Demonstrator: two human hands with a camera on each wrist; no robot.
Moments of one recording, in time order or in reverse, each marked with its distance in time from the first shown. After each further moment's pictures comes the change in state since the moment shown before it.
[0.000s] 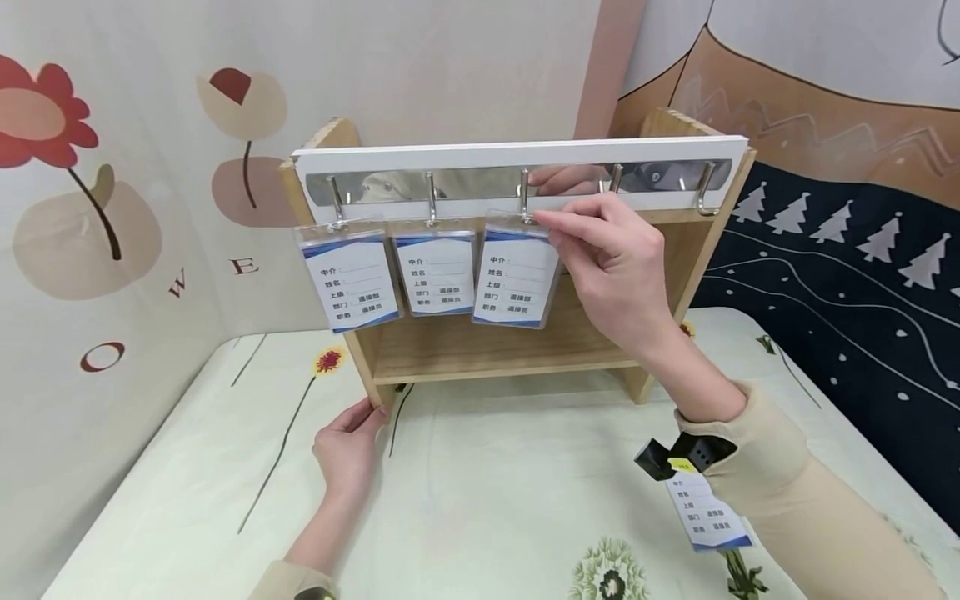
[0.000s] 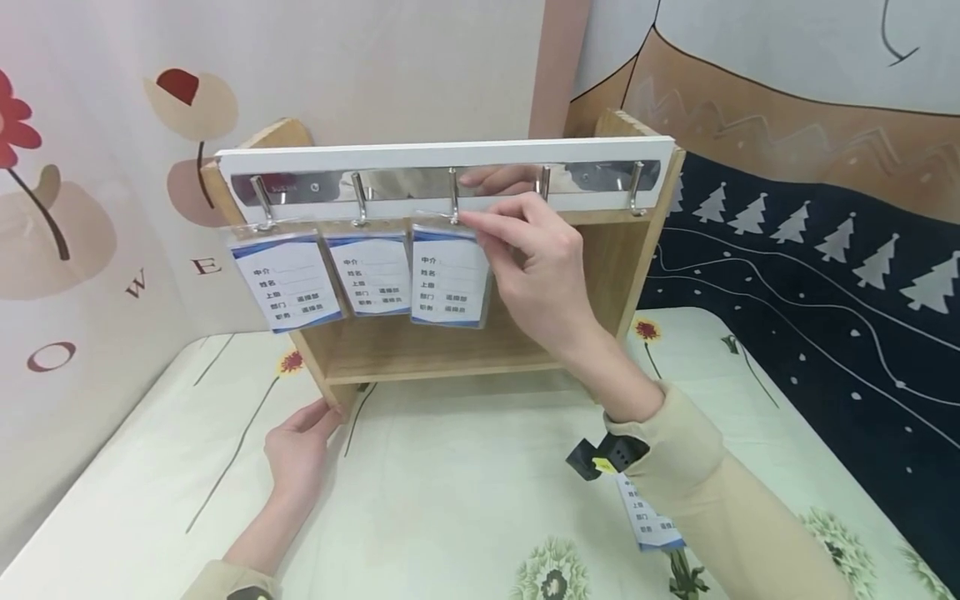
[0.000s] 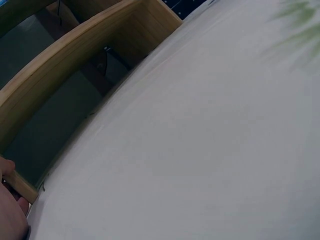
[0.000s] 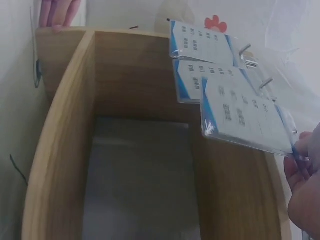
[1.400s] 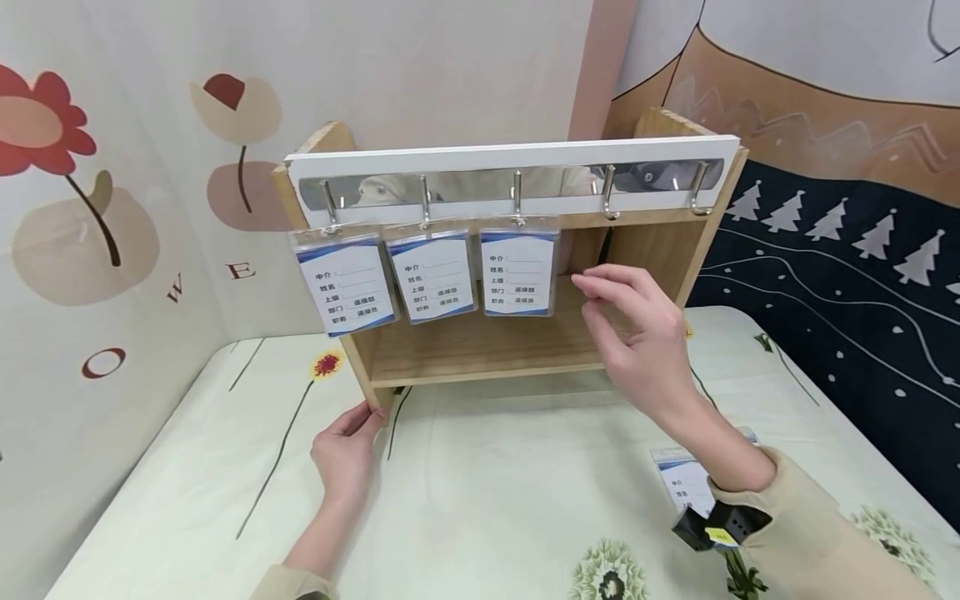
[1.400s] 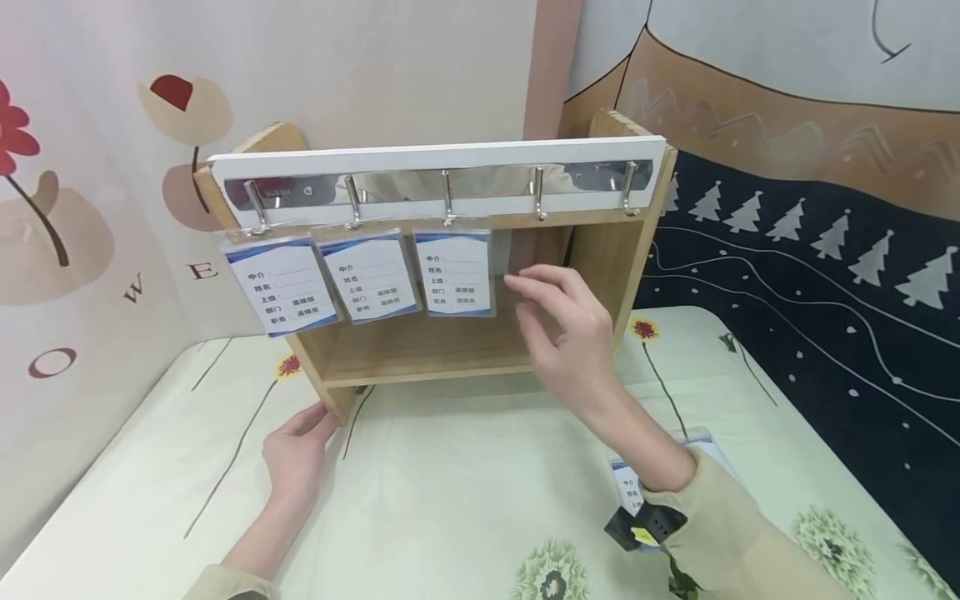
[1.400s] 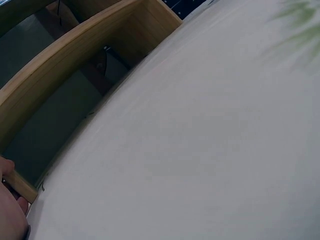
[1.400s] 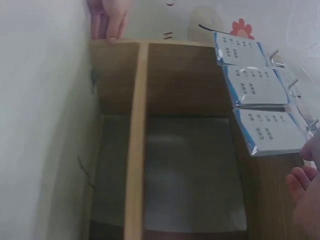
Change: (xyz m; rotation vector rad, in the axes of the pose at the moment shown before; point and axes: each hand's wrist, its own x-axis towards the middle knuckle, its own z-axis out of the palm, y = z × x) left_hand -0.001 -0.001 0.000 0.020 0.005 0.014; right_hand -0.071 -0.001 -0.016 -0.037 -0.008 0.177
